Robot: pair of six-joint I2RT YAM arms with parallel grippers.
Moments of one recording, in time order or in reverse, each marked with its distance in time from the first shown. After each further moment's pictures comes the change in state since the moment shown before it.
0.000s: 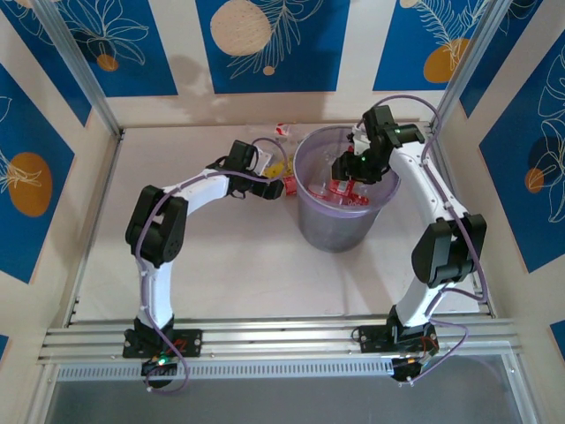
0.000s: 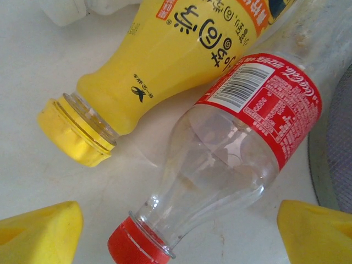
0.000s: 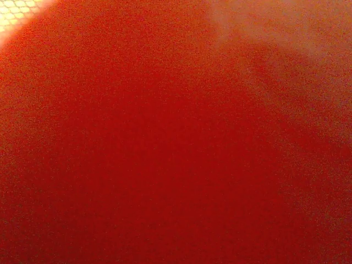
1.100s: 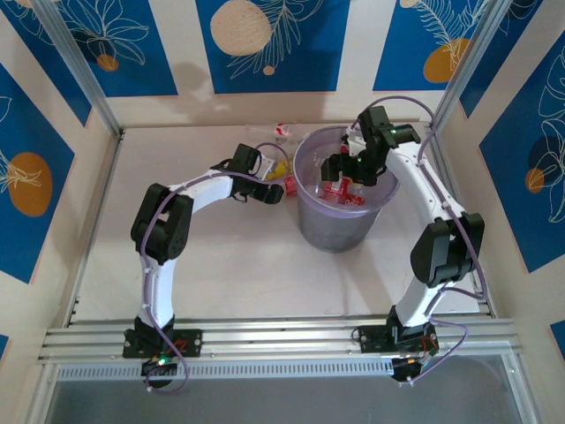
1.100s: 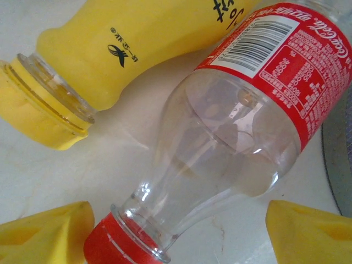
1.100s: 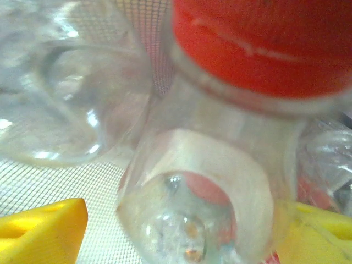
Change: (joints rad) left arm -0.011 0.043 0.019 -0.044 0.010 0.004; right arm 0.013 -0.011 0.013 -0.011 -0.050 -0.008
